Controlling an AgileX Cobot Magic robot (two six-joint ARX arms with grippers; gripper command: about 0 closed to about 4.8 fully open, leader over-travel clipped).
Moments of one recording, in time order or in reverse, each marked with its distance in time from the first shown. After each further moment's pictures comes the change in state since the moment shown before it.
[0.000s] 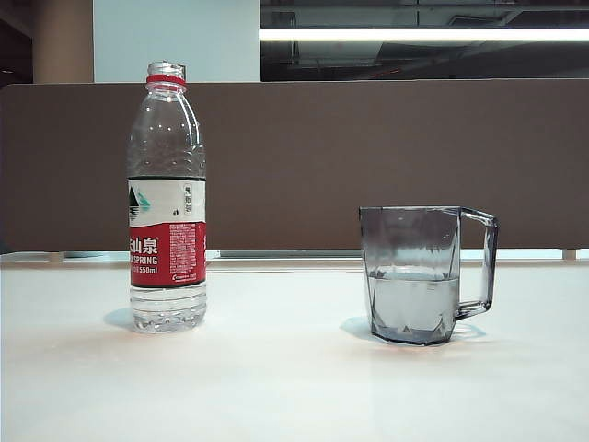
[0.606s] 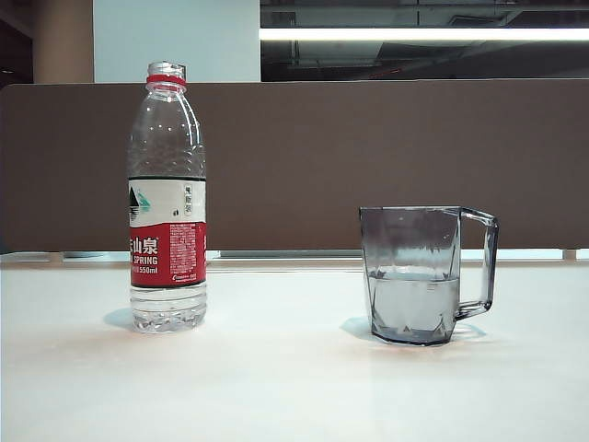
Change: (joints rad) left arm 0.000 0.000 0.000 0.000 0.000 0.000; right arm -0.124 -0.103 -0.114 0.103 -0.040 -0.006
